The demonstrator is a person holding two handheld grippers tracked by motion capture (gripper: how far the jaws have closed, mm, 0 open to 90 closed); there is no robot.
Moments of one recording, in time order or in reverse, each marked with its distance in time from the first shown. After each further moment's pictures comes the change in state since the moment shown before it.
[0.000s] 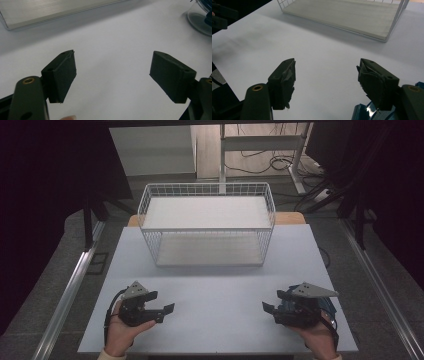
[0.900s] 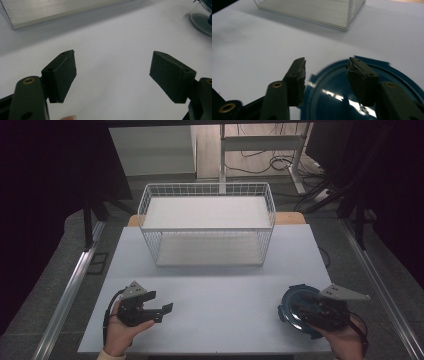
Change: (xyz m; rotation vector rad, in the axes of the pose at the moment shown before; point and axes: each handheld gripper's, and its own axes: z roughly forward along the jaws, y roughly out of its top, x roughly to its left) left arm 0.002 -0.002 -0.001 -0.004 0.012 -0.005; right arm -0.035 -0.010 -0.049 0.025 -0.140 0.013
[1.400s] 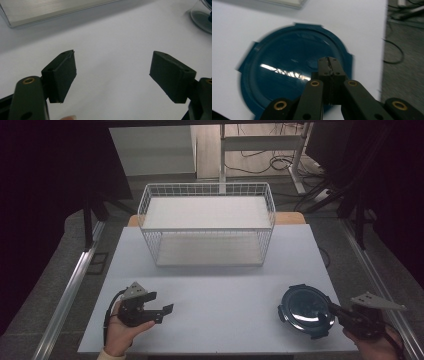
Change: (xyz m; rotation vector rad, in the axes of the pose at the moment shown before) left arm 0.000 -0.001 0.002 0.008 -0.006 0.004; right arm -0.048 -0.030 -0.041 0.087 -0.211 0.057
